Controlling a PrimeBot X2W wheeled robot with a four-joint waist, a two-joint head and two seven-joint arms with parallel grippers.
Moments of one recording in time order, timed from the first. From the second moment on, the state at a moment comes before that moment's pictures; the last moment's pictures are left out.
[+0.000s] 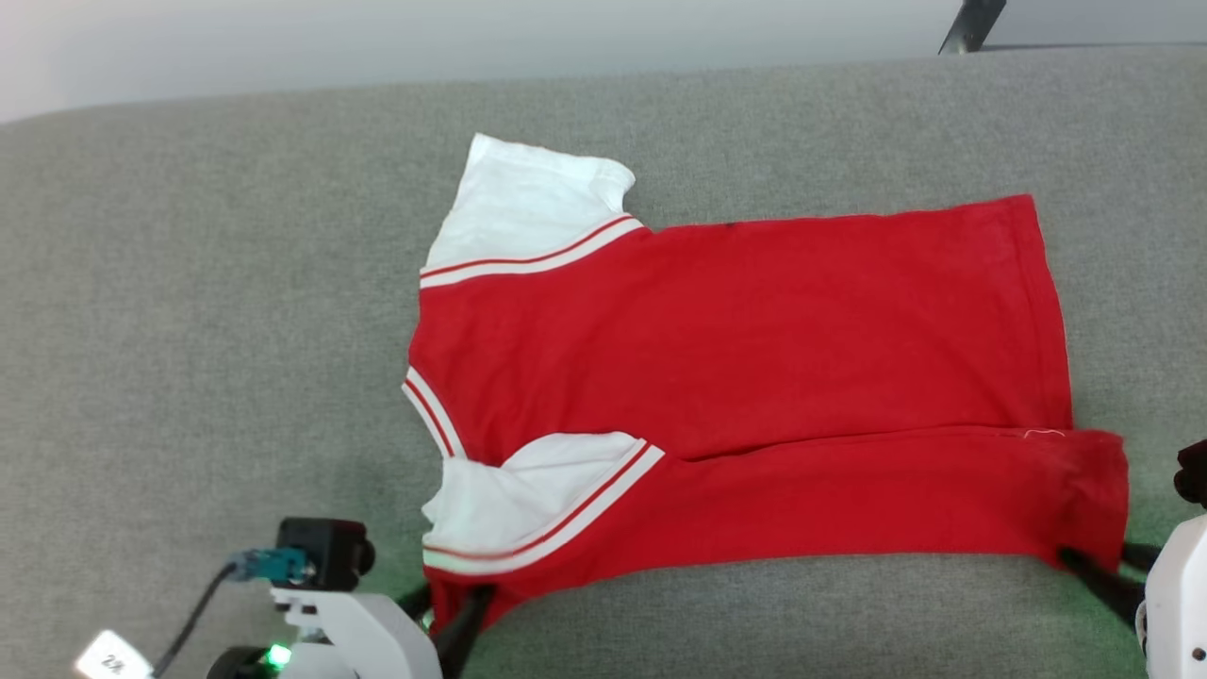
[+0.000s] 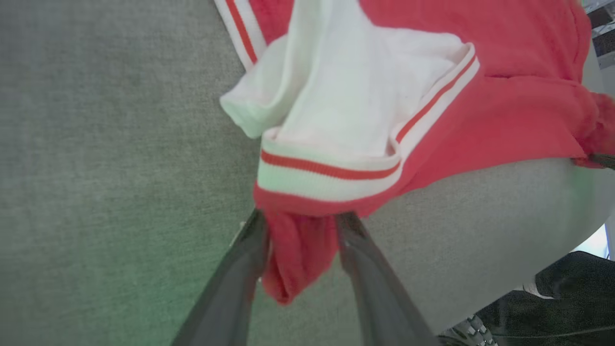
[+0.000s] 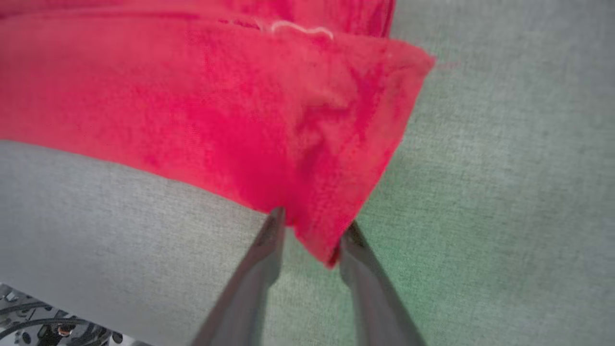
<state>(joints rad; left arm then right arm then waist) -0.16 0.70 -0.68 -0.24 -1.05 0.40 0.26 -0.07 -0.61 0.10 -0.07 0.71 0.13 0.78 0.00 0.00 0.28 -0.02</state>
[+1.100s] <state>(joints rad) -1.10 0.71 -0.57 0.44 -0.99 0.10 0.55 -0.33 -0.41 0.24 -0.15 0.63 0.13 0.47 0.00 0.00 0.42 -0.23</state>
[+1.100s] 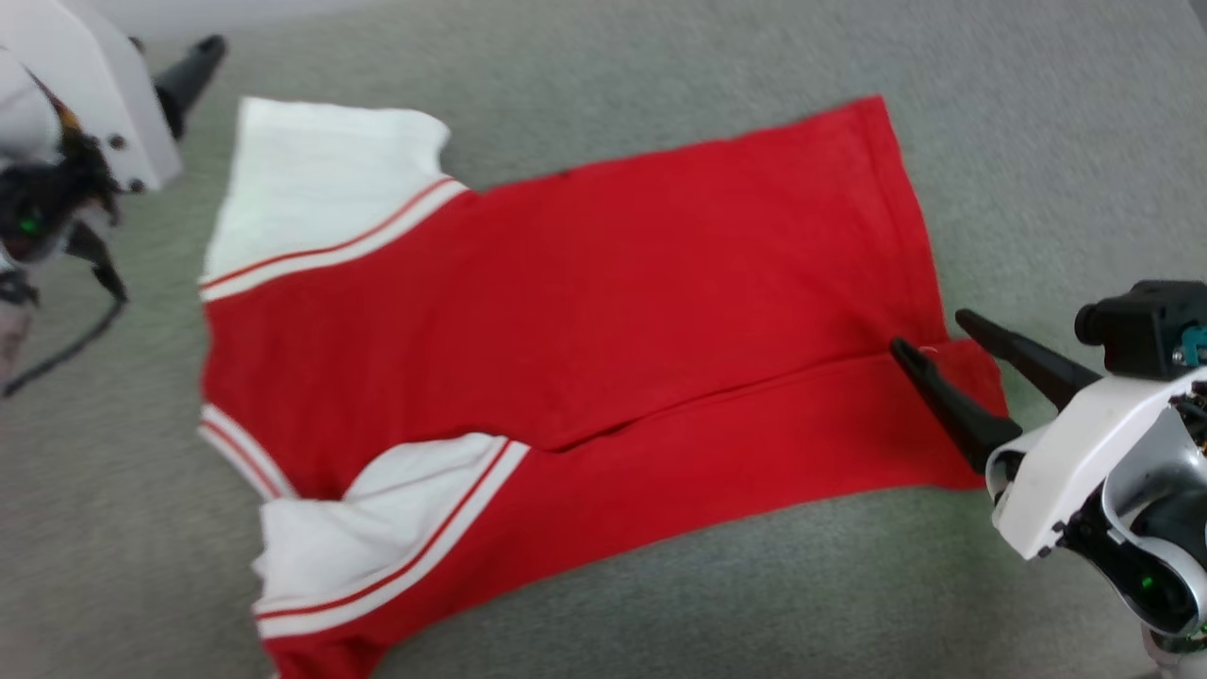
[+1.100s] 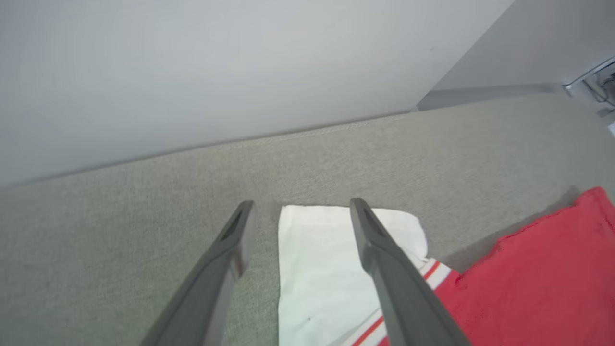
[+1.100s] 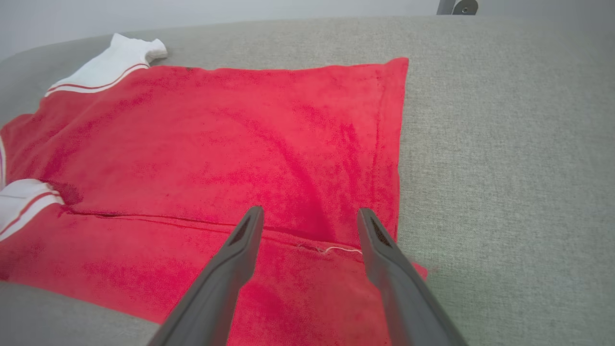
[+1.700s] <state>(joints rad) -1.27 0.65 -0.64 0.86 -1.01 -0.08 0.71 -0.39 -0.43 0.27 -0.10 0.65 0.13 0.42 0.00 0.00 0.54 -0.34</state>
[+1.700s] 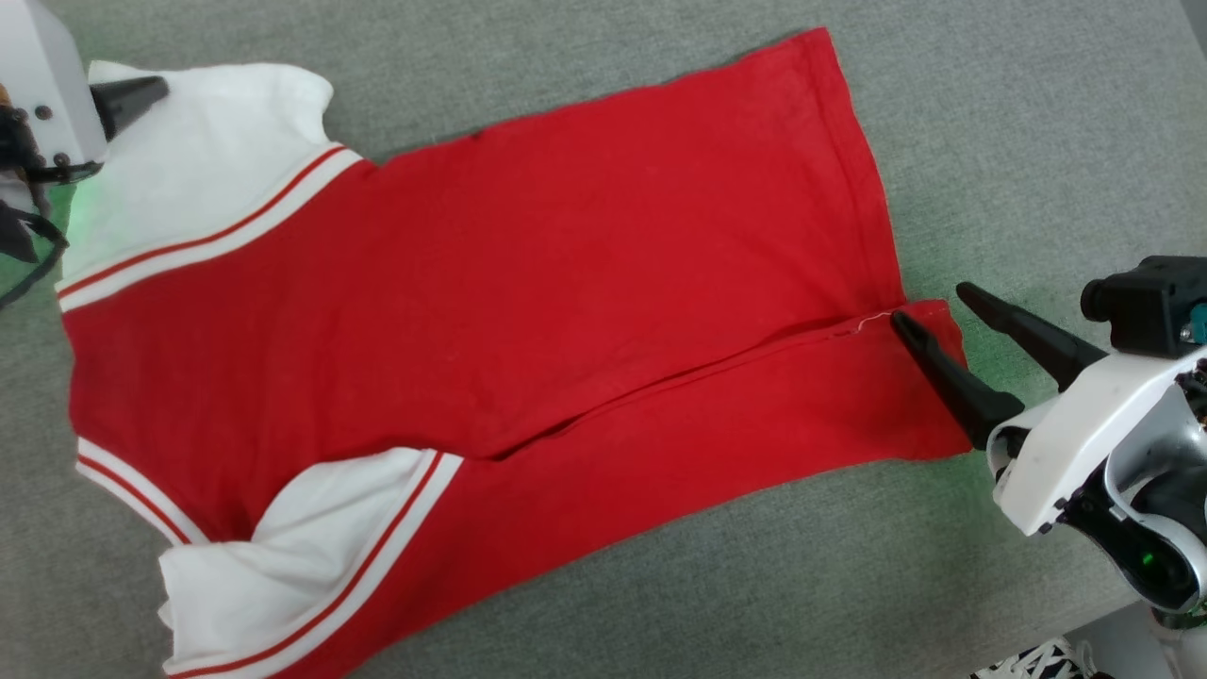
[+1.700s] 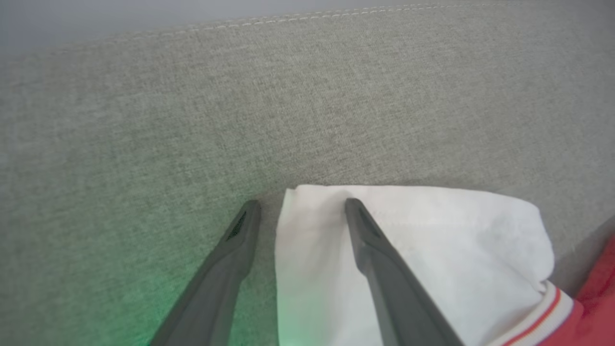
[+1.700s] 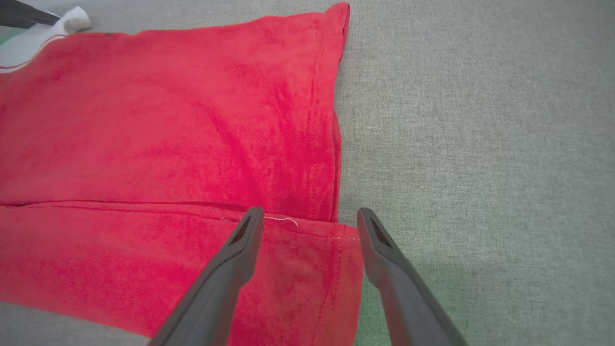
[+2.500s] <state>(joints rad) -1.39 0.51 -0.71 0.92 -1.00 -0.13 0.66 -1.04 -0.44 0.44 0.37 0.69 0.13 0.75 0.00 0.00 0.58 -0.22</state>
